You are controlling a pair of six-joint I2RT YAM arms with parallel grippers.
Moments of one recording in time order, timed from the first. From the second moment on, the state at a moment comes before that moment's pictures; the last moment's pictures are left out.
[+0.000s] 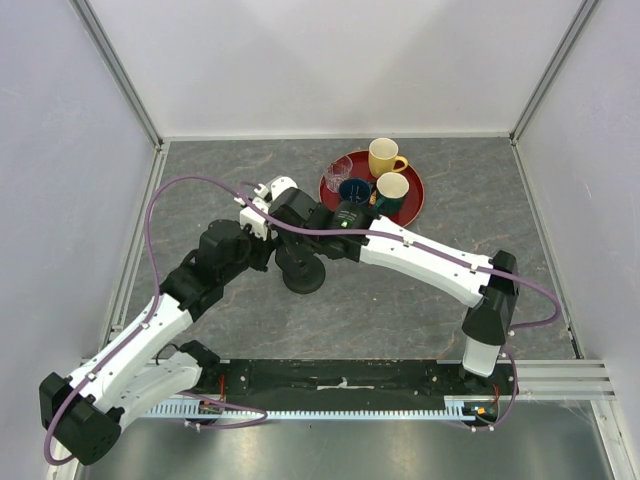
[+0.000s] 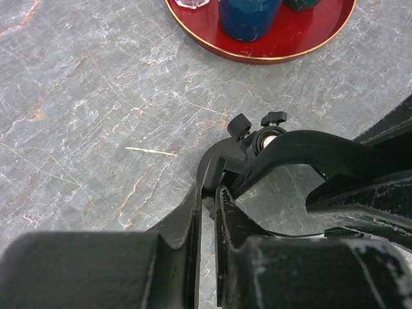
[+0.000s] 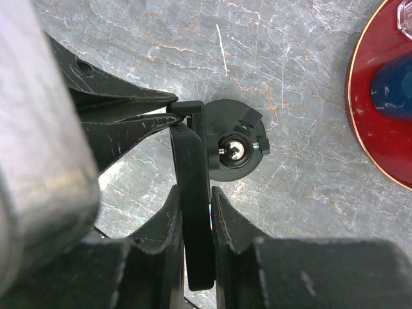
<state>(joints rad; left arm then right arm) -0.57 0.86 0.71 -0.28 -0.04 -0.02 1.08 1.80 1.82 -0.86 0.29 0.32</state>
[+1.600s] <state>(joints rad) -0.56 0.69 0.78 -0.38 -0.38 -0.01 0.92 1.77 1.78 -0.98 0.35 0.23</state>
